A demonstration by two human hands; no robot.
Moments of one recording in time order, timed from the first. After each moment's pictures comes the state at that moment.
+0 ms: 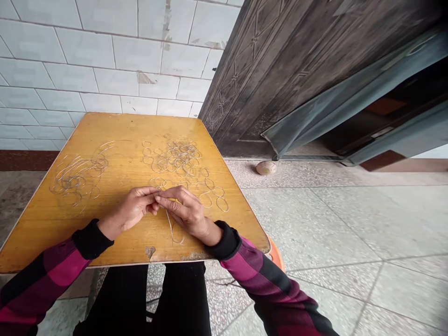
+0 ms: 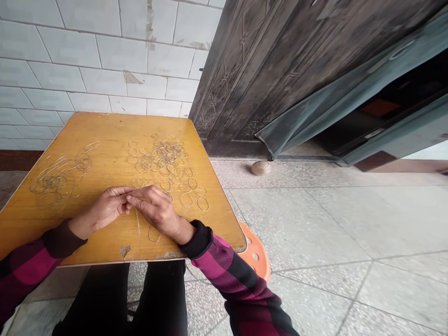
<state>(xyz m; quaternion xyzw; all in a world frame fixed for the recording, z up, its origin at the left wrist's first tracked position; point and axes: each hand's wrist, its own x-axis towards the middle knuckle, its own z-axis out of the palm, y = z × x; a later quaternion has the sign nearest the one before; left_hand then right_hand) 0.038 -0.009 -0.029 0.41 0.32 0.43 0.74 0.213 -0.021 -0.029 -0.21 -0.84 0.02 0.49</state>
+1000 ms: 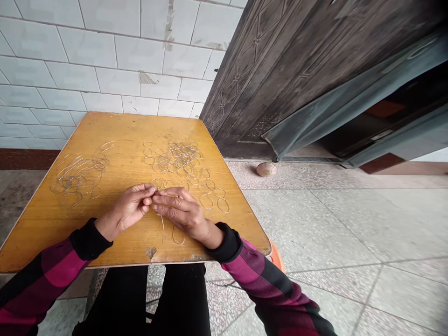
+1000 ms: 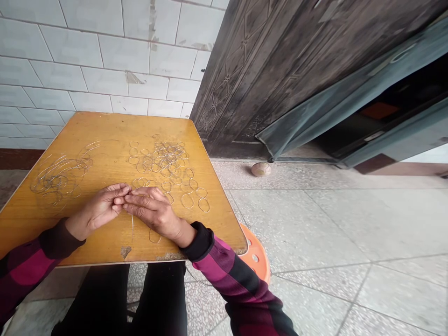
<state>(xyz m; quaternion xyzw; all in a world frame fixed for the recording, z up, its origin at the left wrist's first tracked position) 0.029 -0.004 -0.022 0.25 0.29 0.43 0.82 0.213 -0.021 -0.030 -0.19 -0.87 0.01 0.45</state>
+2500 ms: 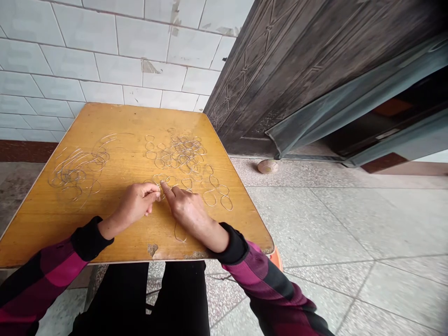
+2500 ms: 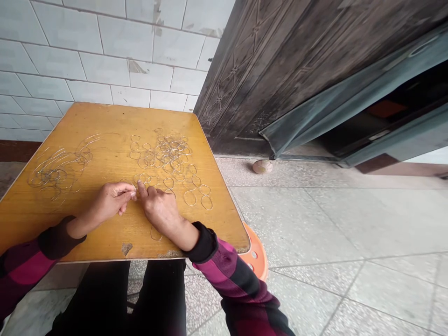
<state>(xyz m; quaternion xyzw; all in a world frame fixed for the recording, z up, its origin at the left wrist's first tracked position) 0.029 -0.009 -0.030 0.65 0.45 0.37 0.48 0.198 -0.025 -0.025 -0.50 -0.86 -0.08 0.01</state>
